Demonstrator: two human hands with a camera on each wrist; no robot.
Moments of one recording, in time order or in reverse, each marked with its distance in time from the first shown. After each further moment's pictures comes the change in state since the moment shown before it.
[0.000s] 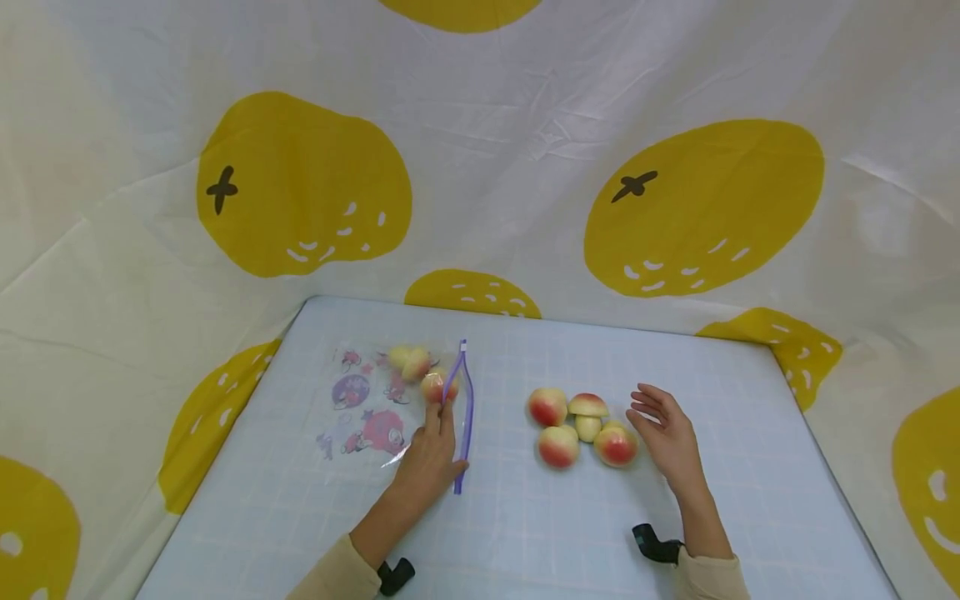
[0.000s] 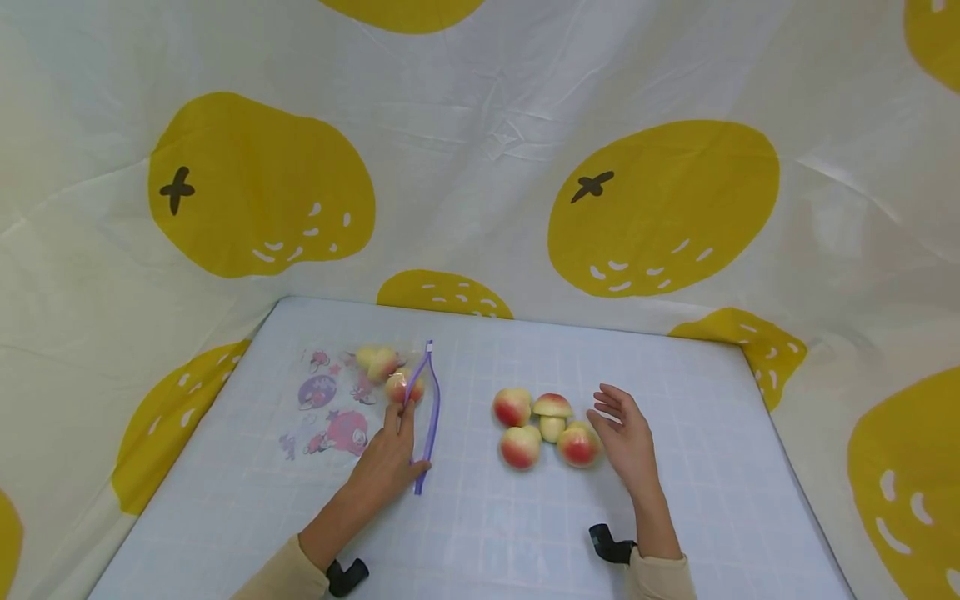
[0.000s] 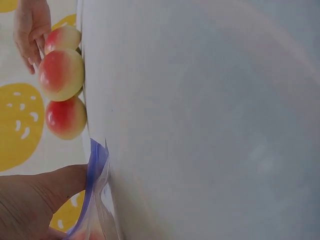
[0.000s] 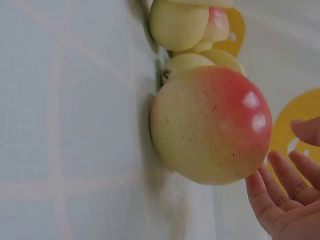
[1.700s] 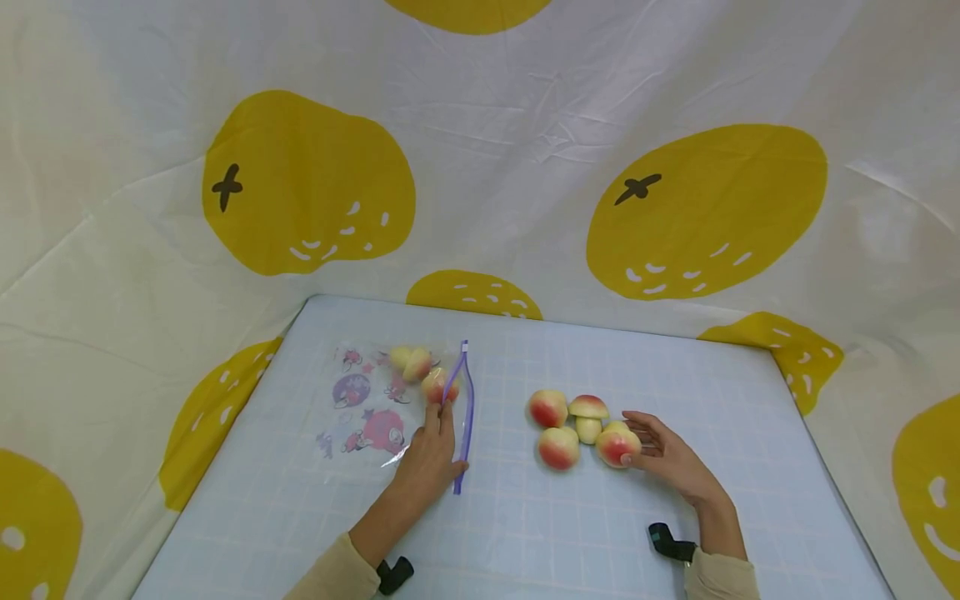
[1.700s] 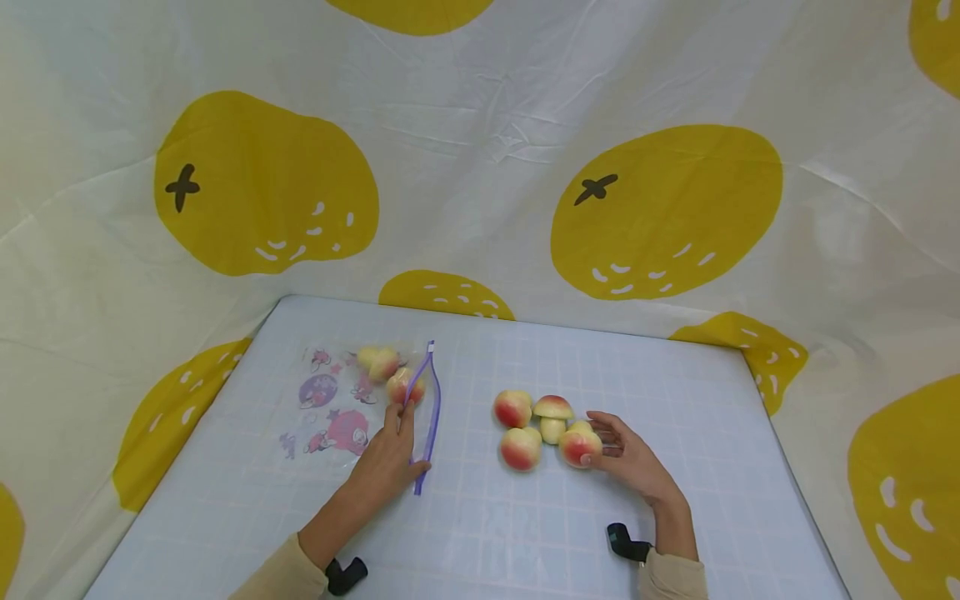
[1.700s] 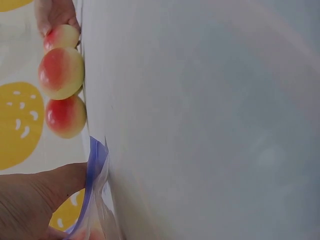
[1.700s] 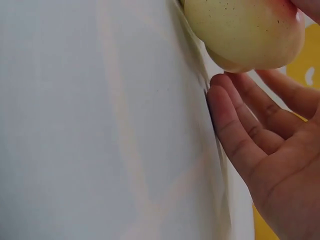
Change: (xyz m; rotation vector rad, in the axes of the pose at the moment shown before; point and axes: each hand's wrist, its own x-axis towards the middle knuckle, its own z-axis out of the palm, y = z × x) left_hand 0.000 -0.003 0.002 -0.004 -0.020 -0.015; right_hand 0.001 0.055 -0.027 0.042 -0.469 0.082
